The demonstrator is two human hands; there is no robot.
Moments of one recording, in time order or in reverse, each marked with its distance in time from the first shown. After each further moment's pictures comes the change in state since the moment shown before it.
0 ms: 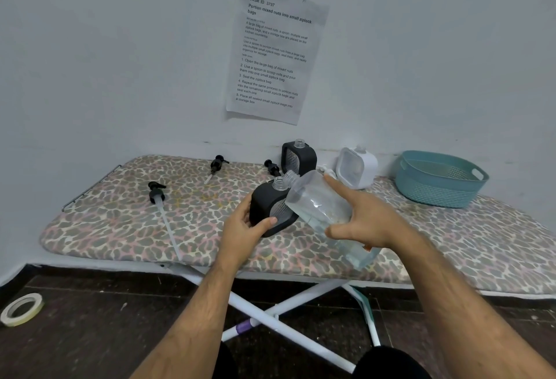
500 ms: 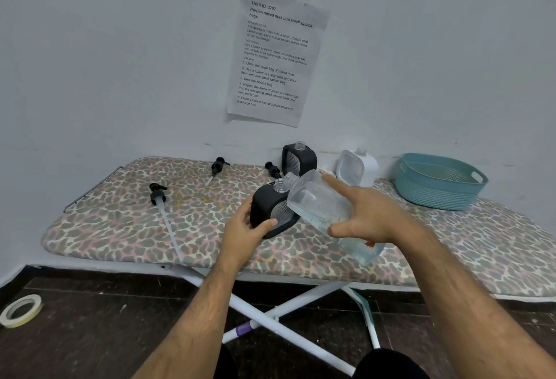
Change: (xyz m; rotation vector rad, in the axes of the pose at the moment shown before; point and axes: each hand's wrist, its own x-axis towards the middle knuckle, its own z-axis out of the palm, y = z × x) left_hand 0.003 -0.006 -0.001 -0.018 -0.003 -0.017; right_hand -0.001 -0.013 -0.015 -0.122 -0.036 0.000
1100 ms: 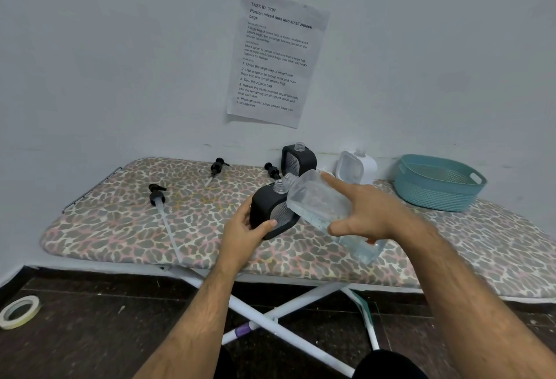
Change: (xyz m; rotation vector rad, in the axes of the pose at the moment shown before) left_hand -0.001 0.001 0.001 -0.027 -0.006 0.008; right_hand 0.001 -0.005 -0.008 -0.067 -0.026 0.014
